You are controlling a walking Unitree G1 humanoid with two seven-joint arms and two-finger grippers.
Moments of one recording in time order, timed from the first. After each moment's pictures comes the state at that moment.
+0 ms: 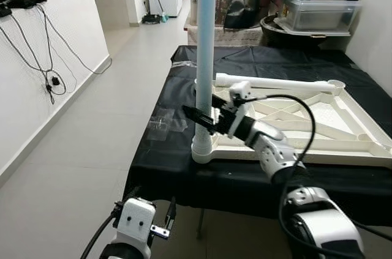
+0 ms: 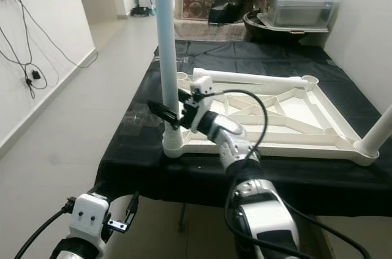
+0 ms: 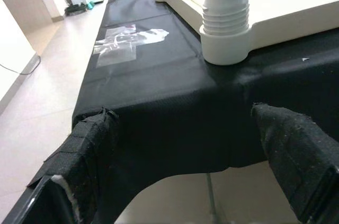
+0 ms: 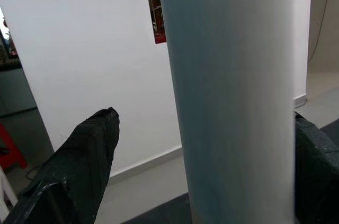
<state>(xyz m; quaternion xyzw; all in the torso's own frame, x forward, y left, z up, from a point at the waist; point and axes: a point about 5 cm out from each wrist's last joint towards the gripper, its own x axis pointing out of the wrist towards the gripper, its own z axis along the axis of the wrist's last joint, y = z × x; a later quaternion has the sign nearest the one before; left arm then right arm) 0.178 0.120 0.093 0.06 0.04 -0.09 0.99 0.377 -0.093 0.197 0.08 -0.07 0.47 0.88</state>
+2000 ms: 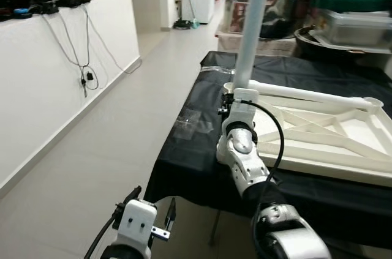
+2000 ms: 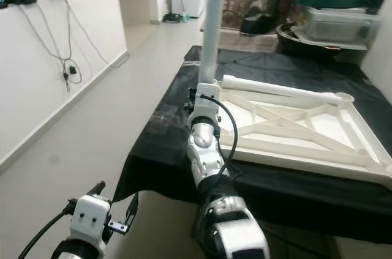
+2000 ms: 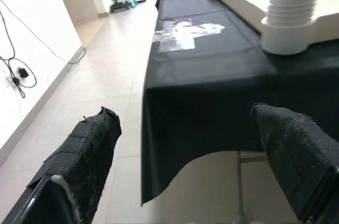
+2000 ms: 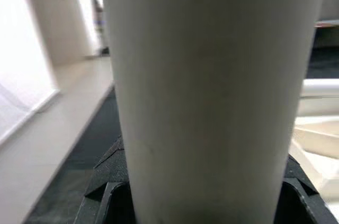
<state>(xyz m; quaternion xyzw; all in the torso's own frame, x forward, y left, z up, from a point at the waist) 0.177 0.118 0.092 0.07 0.04 -0.09 0.99 0.374 -0.098 0.172 0.04 -0.02 -0.18 0.98</state>
